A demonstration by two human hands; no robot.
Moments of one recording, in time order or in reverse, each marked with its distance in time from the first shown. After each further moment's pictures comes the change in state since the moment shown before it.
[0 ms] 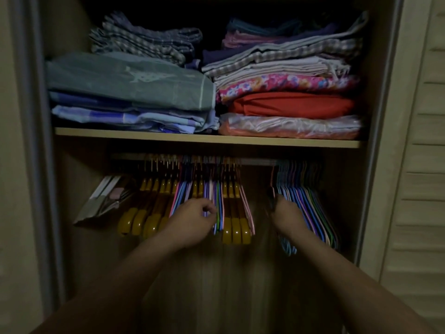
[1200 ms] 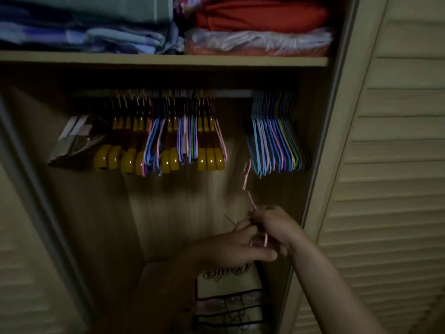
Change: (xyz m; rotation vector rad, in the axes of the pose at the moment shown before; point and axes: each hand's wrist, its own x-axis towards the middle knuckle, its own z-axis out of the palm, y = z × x) left_hand -0.143 0.077 0.105 -0.188 -0.686 -0.032; right_hand -0.204 0.046 0.001 1.015 -0.506 0.498
